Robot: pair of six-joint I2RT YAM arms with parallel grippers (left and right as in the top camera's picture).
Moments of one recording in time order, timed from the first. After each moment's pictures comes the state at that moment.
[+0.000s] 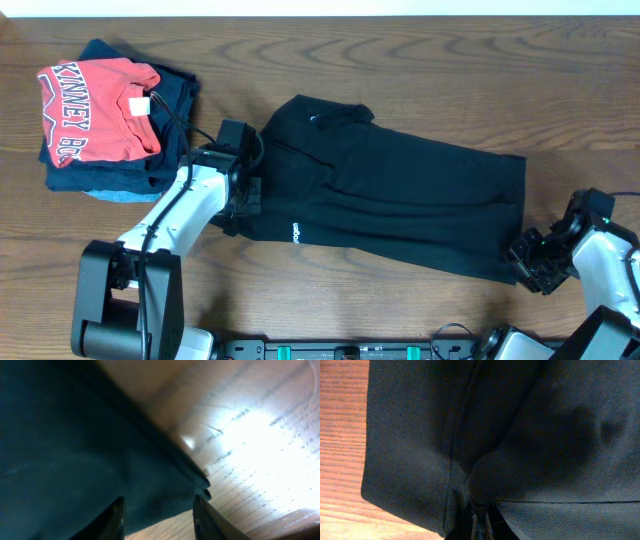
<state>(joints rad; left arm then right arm) -0.21 1.64 0.95 -0.77 -0.08 -0.22 -0.50 1.35 0.64 -0.90 -0.15 0.47</state>
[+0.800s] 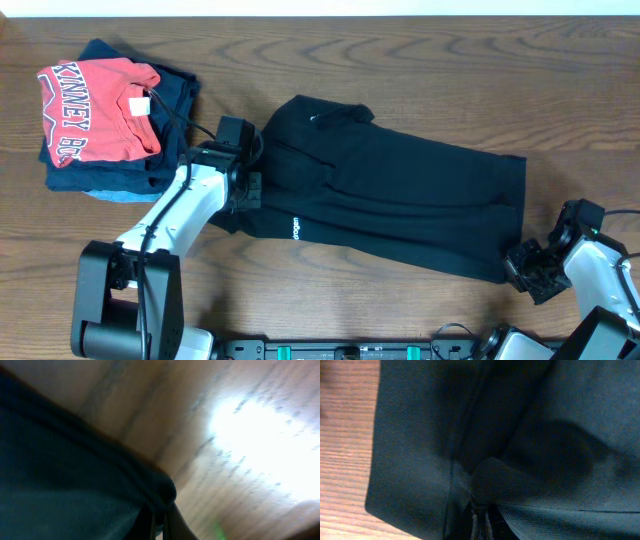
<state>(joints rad) -0.20 1.64 0.96 -0.73 -0.08 -0.22 -0.50 1.34 0.55 -0.83 -0.06 0.62</state>
